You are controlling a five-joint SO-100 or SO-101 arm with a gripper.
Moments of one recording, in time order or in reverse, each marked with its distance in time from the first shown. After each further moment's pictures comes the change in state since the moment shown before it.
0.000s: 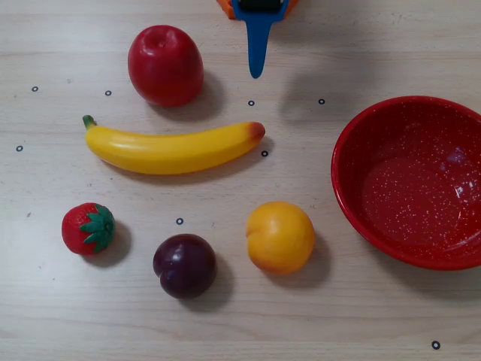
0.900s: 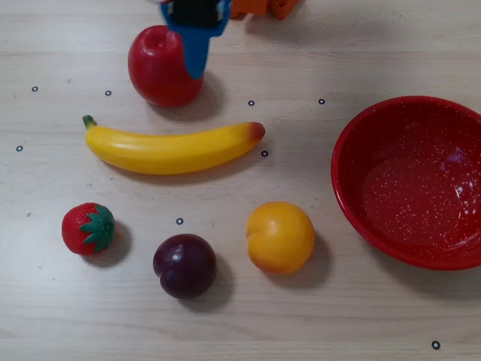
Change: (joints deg) arm -17.5 -49.0 -49.1 18.5 12.3
